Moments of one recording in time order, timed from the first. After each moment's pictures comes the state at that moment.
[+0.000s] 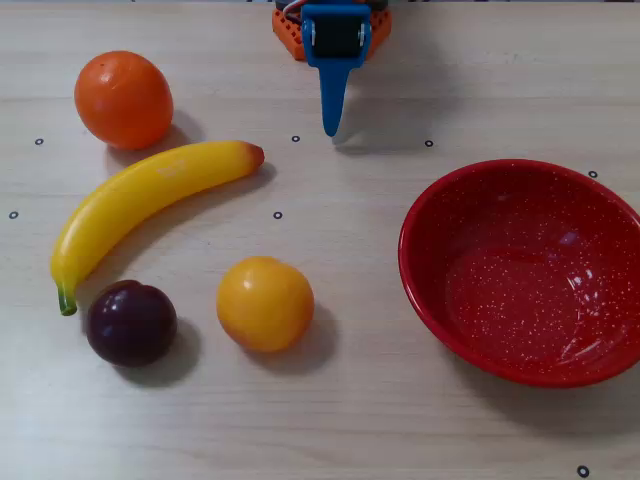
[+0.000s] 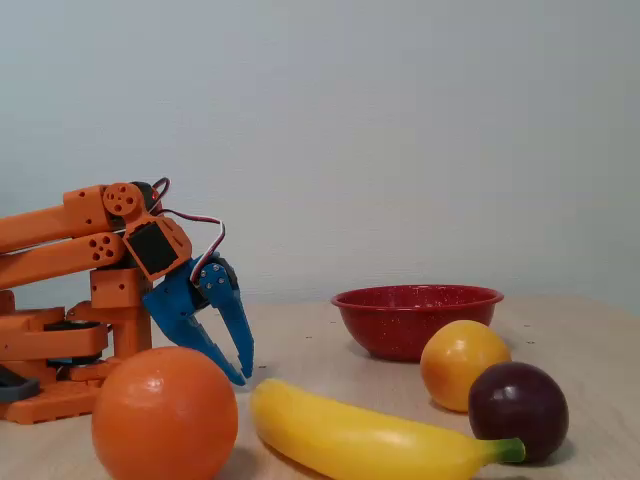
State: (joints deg) arm -0.9 189.8 175.2 71.3 4.5
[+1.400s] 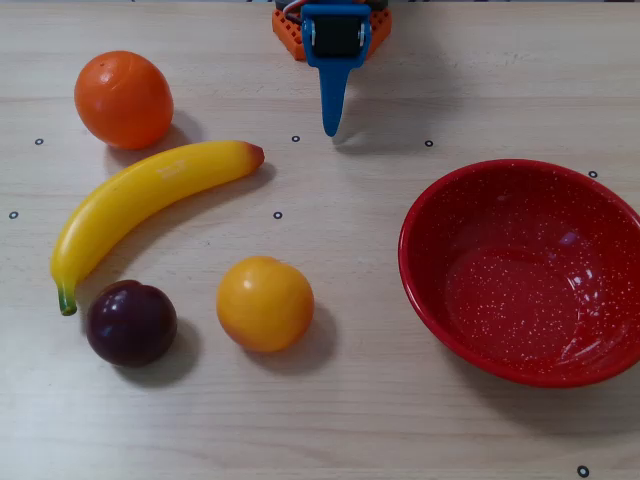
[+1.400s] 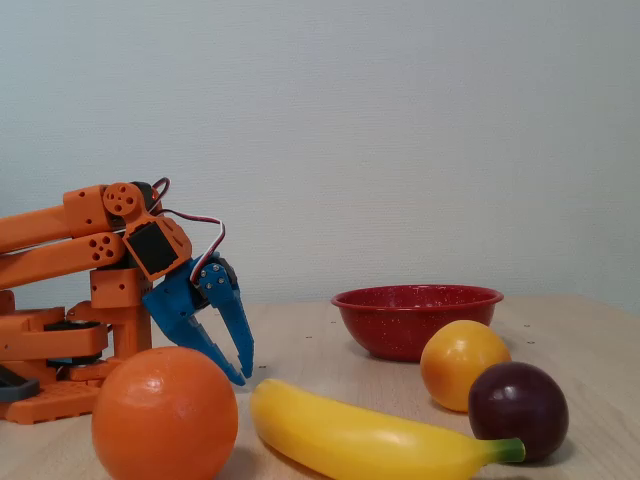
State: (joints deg) arm -0.9 189.8 175.2 71.3 4.5
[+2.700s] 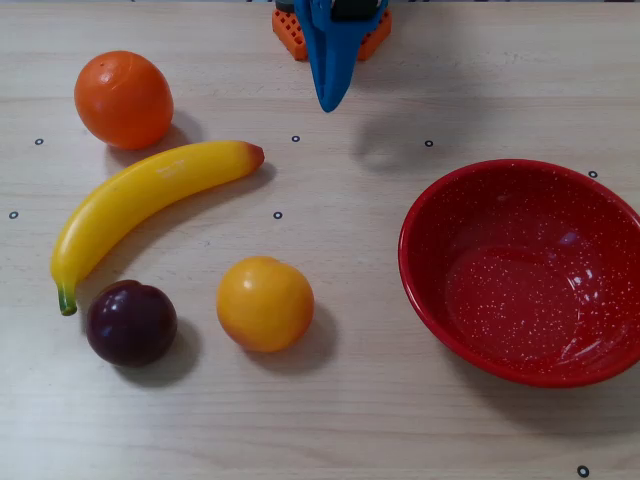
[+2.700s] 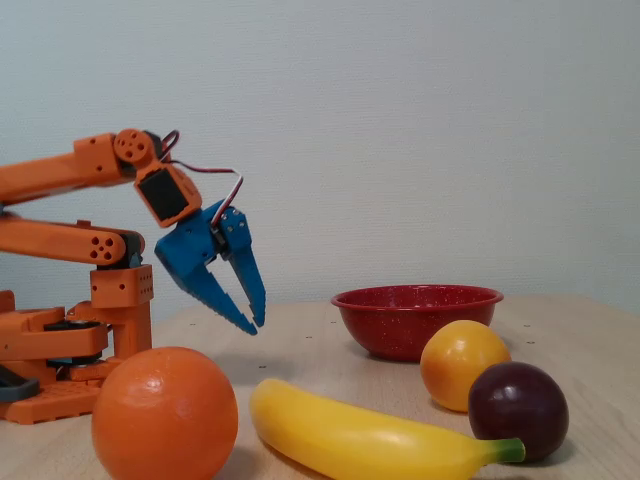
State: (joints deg) arm -1.1 164.4 151.7 71.2 -20.0
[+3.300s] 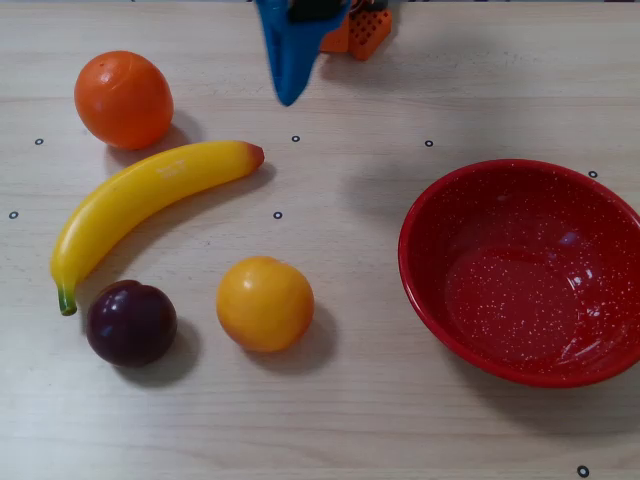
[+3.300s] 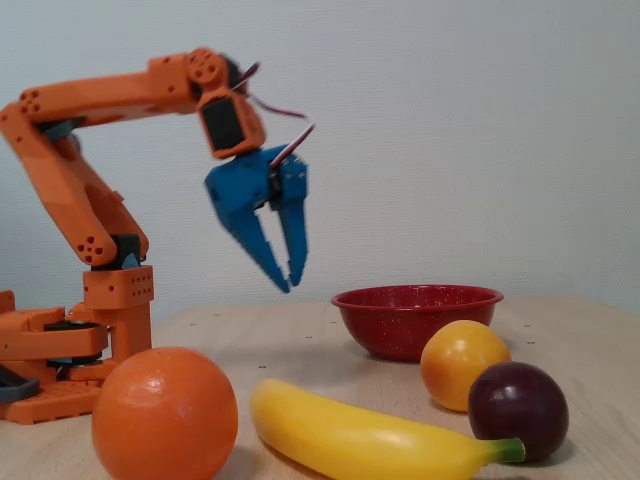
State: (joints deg) arm 10.6 120.3 108.6 80.3 -30.5
